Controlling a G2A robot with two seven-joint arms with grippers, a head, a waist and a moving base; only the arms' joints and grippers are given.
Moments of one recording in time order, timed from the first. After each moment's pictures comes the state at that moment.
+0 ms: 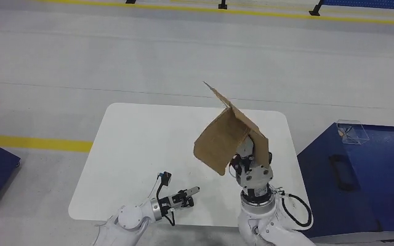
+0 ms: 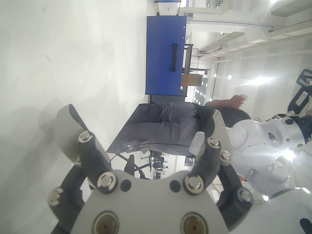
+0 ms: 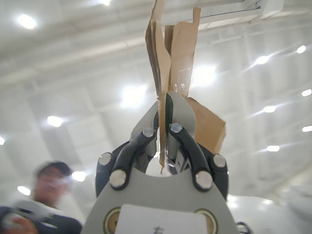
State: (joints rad) left arm 1.17 -1.29 -0.98 -1.09 -0.25 -0.44 -0.77; right arm -1.27 -1.03 0.85 -2.02 2.07 -0.43 0.74
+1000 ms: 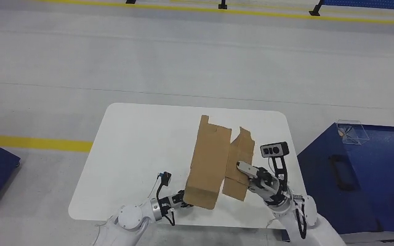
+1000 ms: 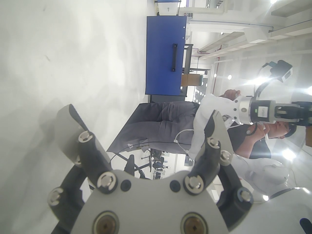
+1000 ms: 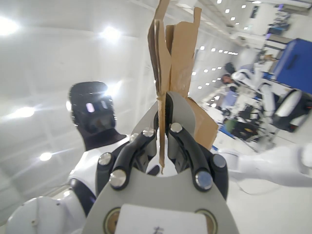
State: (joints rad) left arm 1.17 -1.29 -0.98 -1.09 -0.25 -0.44 -0.77; right arm -1.43 -1.00 1.27 -1.82 0.90 -0.53 0.89
